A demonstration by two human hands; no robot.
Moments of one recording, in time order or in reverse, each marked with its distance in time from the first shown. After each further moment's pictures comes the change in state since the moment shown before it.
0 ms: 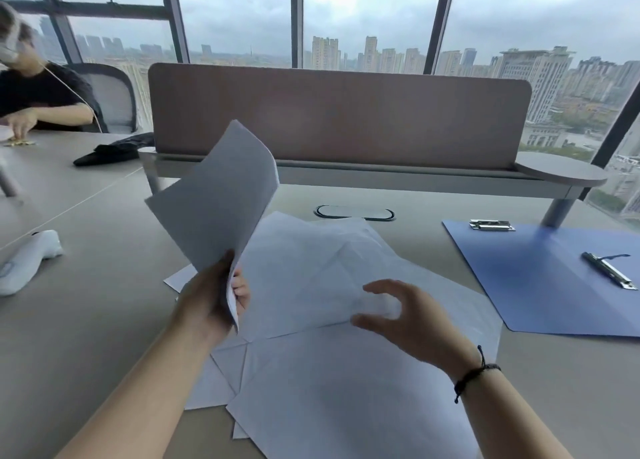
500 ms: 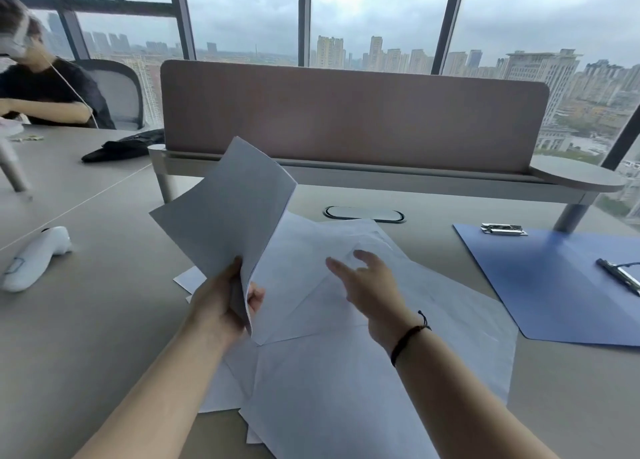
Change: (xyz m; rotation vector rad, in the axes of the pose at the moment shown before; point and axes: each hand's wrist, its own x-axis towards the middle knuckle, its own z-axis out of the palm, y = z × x) left_hand 0.010 -0.002 -0.003 -0.071 0.088 -0.001; right_hand 0.053 -0.069 0.043 0.676 0.078 0.374
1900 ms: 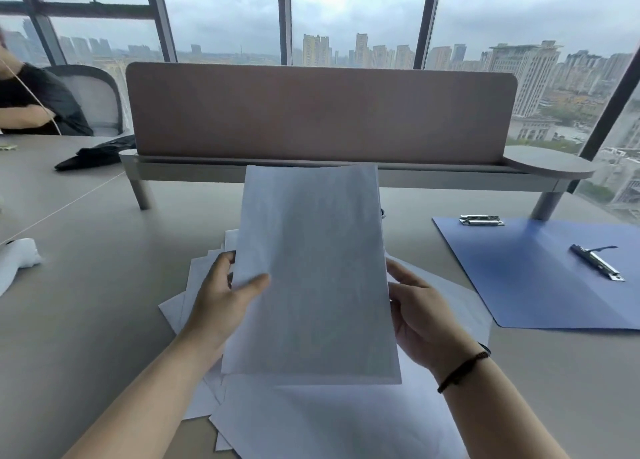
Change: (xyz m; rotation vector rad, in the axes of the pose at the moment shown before) left_hand -0.019 -0.028 0.013 0.841 -0.123 0.357; right_hand -0.026 0.024 -0.085 0.659 -0.313 0.006
